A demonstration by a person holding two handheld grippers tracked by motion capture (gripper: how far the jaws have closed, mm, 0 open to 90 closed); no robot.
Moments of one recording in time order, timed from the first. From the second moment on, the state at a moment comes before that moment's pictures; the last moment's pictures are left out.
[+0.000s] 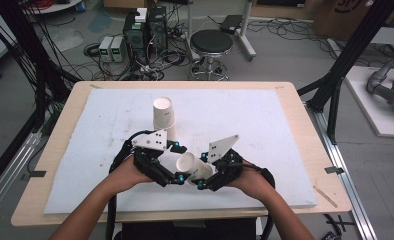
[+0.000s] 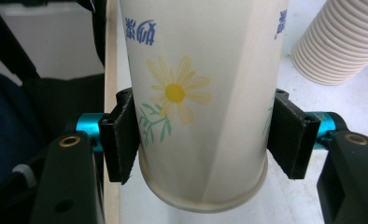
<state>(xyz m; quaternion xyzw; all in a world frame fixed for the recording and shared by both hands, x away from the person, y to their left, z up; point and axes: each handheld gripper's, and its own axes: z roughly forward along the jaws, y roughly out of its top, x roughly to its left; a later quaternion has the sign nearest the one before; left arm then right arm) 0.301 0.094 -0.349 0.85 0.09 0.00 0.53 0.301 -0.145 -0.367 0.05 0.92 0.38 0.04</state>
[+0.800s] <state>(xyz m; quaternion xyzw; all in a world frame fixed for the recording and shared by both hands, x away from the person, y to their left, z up) 0.304 0.085 -0.355 0.88 0.06 -0.02 0.47 0.297 -0.128 -0.363 0.02 0.96 0.29 0.05</state>
